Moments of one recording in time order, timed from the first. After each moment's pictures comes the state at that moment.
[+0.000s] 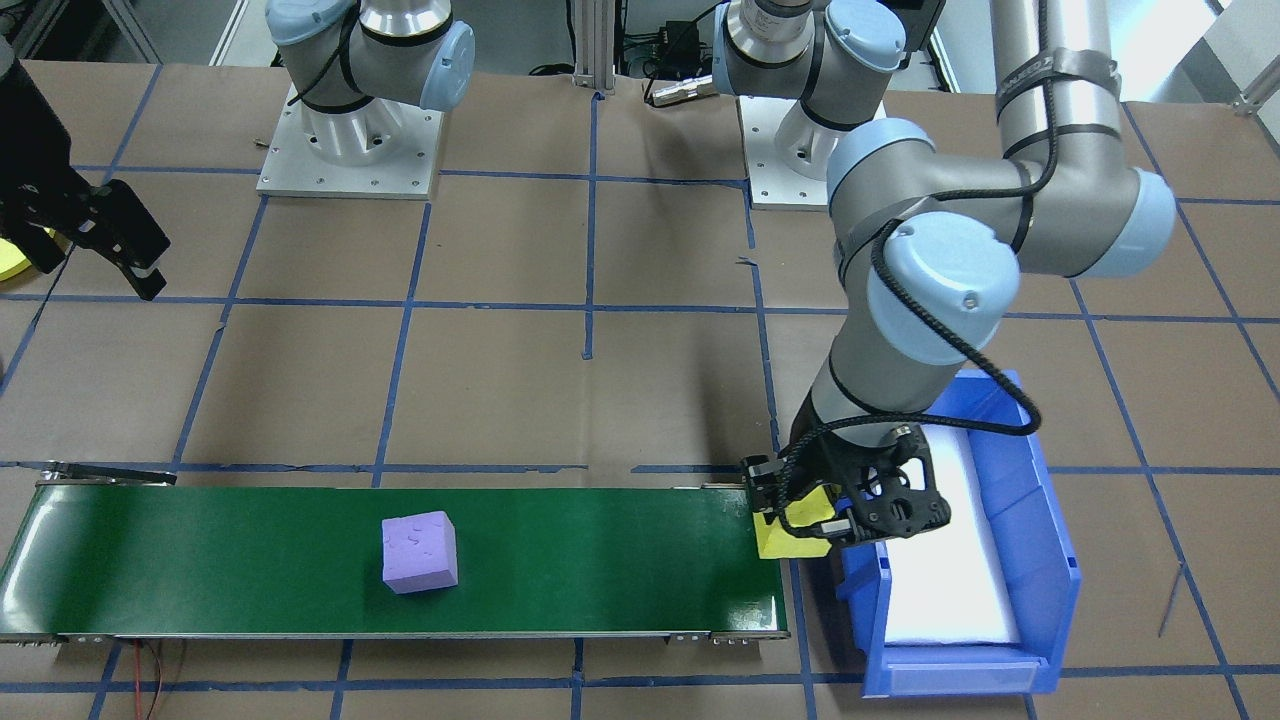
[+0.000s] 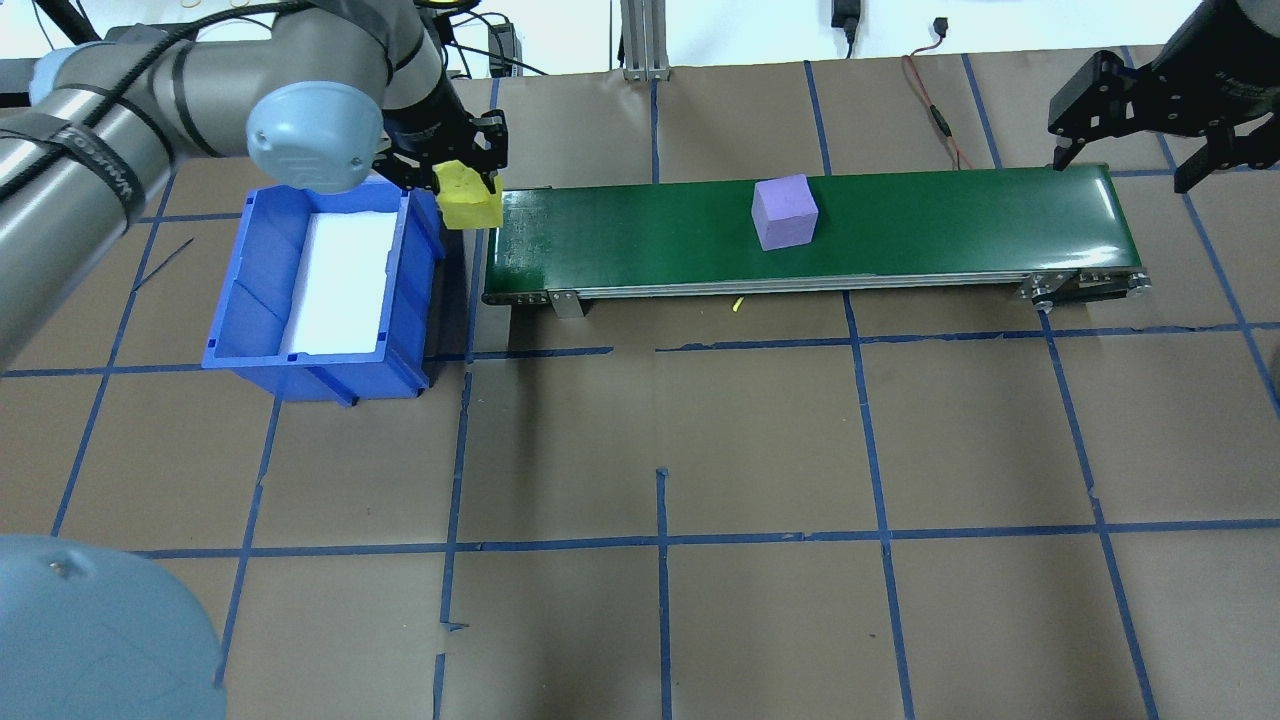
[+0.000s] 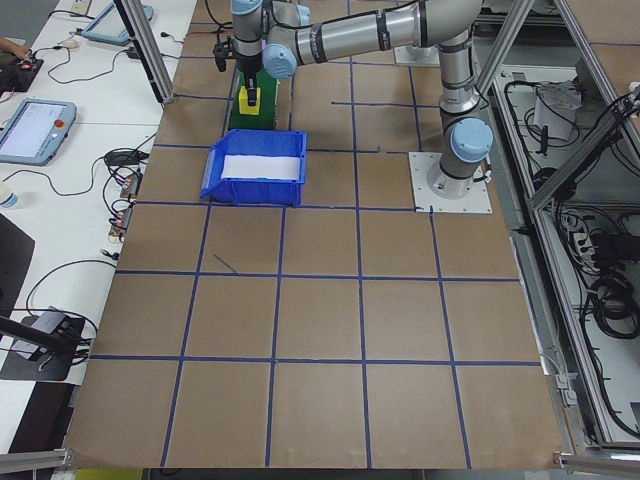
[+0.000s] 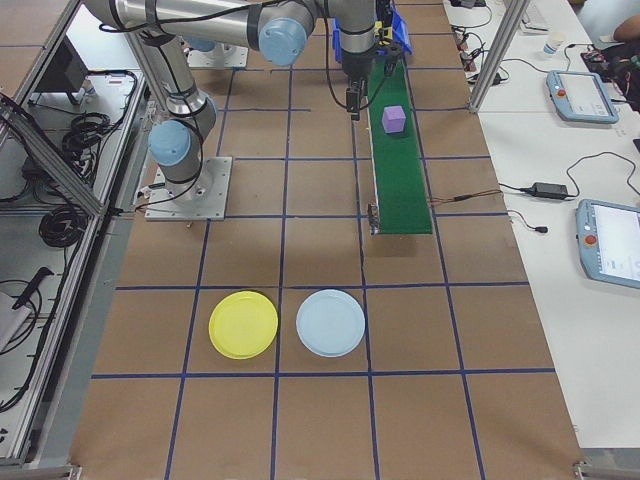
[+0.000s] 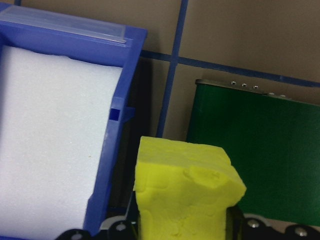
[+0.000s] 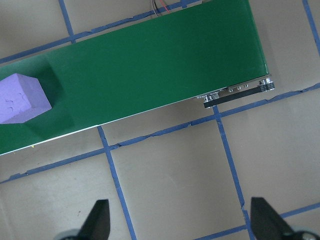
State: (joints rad) left arm -1.65 -2.00 -1.46 -1.15 1.55 -0.27; right arm 1.30 -1.60 1.61 -1.70 -1.56 0.01
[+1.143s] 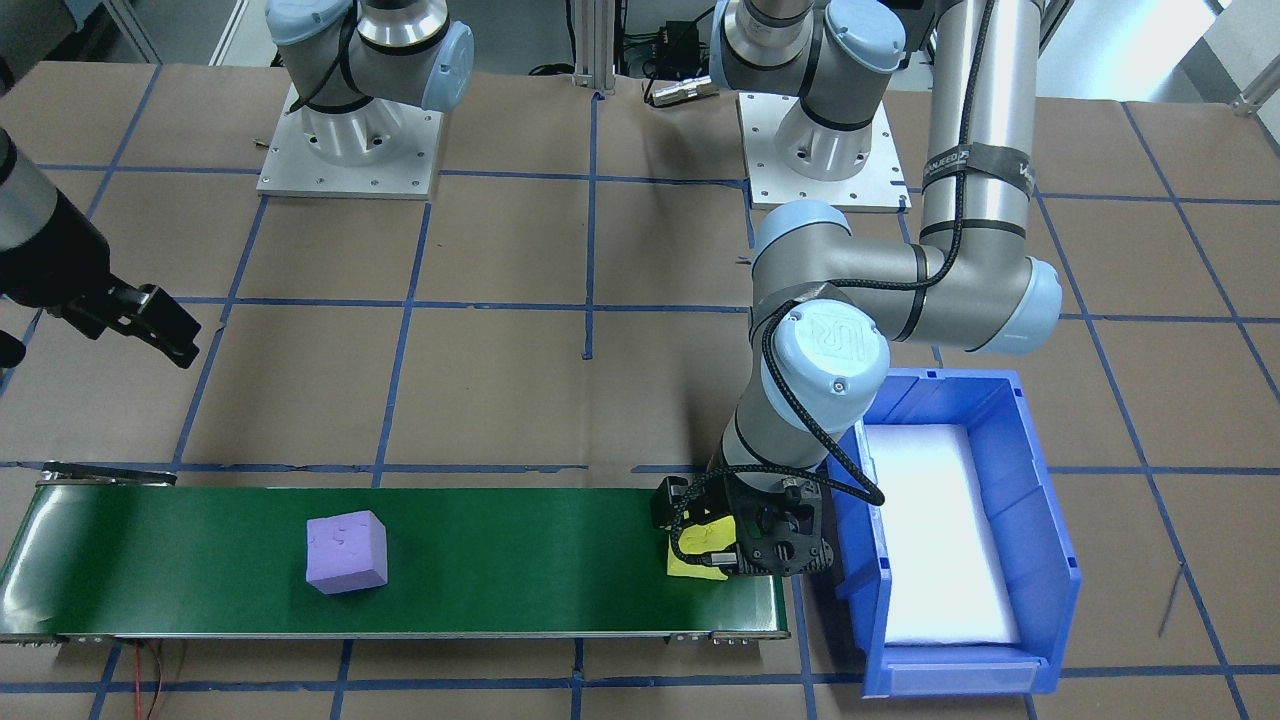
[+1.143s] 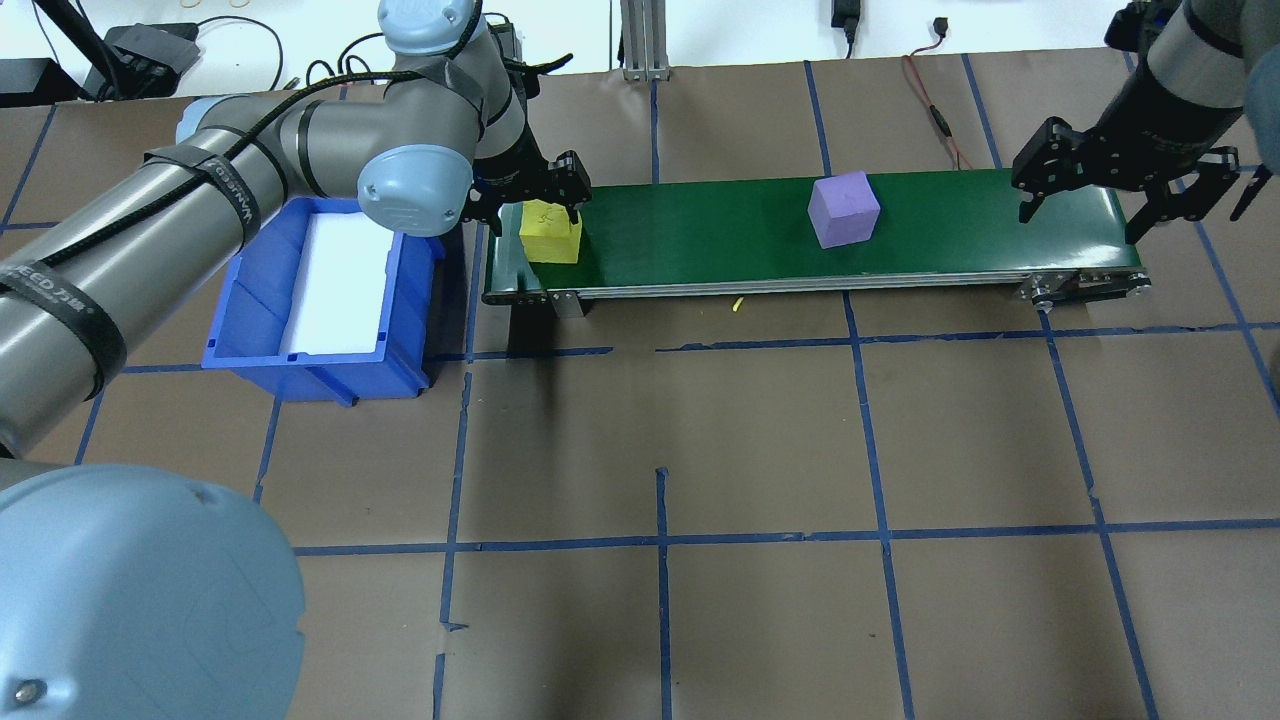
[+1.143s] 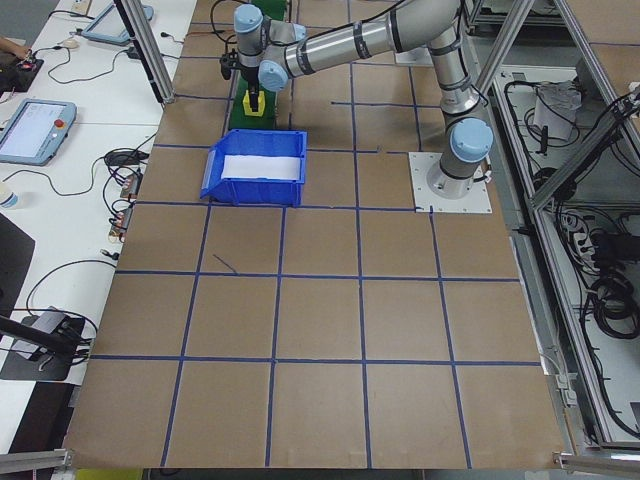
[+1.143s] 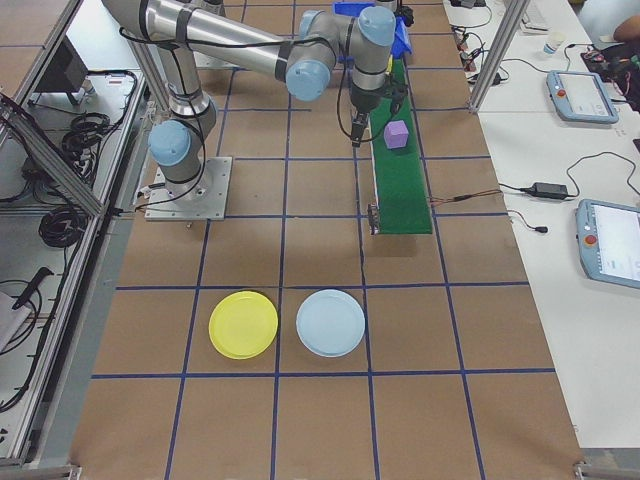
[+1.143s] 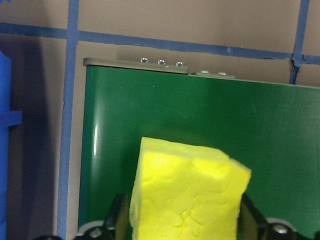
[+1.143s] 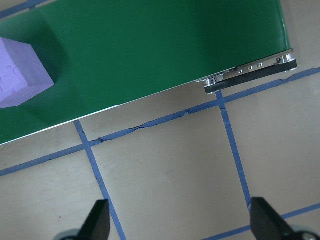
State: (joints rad) left arm -1.70 -2.08 -1.48 -1.06 1.50 -0.21; right arm 1.30 -1.46 1.66 -1.75 -1.57 0.04
